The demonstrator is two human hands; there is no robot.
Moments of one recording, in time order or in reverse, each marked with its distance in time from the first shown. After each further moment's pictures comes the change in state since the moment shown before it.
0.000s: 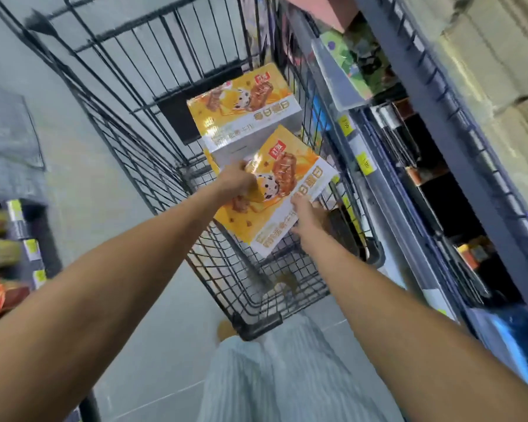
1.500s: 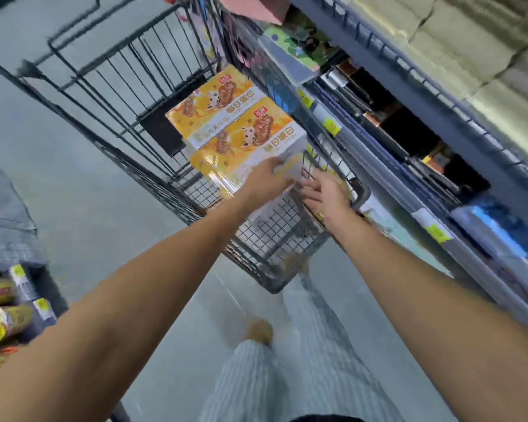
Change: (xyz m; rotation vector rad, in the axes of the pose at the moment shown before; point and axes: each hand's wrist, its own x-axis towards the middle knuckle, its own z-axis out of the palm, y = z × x) left_hand -0.108 -0.008 0.049 0.244 -0.173 0.419; right_hand -0.080 0.039 -0.055 0.337 0.032 -0.181
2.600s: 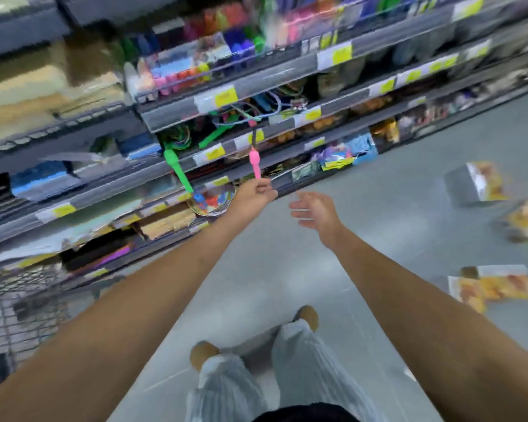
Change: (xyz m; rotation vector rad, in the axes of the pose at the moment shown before) left_hand -0.438 0.087 0.592 0.416 -0.844 0.500; right_hand -0.442 0.357 -0.541 0.728 0.800 -0.035
